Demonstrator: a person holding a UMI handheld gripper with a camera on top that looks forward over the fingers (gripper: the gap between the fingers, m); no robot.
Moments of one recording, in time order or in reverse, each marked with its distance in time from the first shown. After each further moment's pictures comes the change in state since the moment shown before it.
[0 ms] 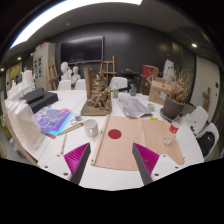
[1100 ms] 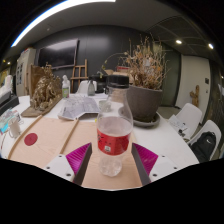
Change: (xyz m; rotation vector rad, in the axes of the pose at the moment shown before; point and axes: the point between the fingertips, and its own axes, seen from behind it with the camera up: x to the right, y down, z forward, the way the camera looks) arm 0.386 0.043 0.265 0.123 0.167 0.039
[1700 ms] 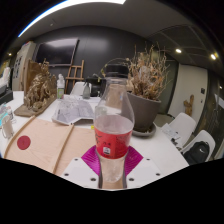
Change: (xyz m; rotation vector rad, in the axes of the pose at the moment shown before) arm -0.007 -0.030 0.017 0.037 0.104 -0.074
